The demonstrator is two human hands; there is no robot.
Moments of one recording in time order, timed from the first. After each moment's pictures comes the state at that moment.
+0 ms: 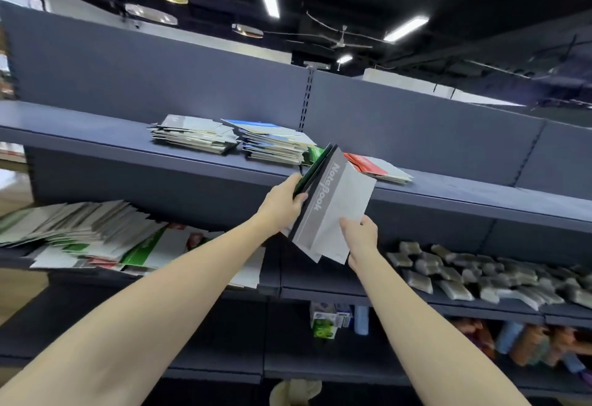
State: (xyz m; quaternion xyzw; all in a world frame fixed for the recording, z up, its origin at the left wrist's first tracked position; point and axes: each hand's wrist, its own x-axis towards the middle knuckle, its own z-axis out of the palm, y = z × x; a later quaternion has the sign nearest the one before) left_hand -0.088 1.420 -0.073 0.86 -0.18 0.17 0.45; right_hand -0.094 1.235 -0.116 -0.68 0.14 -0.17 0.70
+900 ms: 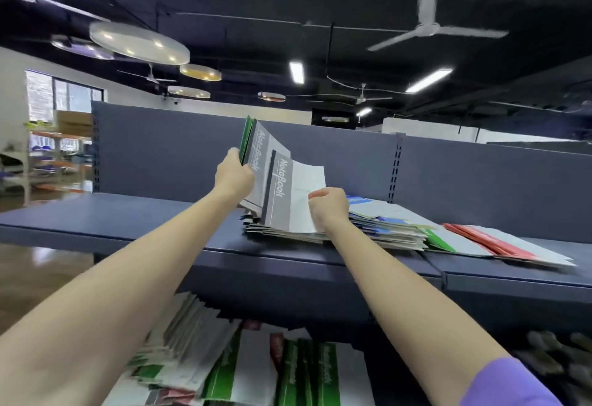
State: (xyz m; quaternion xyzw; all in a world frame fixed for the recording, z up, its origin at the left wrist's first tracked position) left_hand 0.081 1.745 0.062 0.81 0.00 0.33 0.48; right_hand 0.096 1.552 0.028 -0.82 -0.01 -0.23 0.53
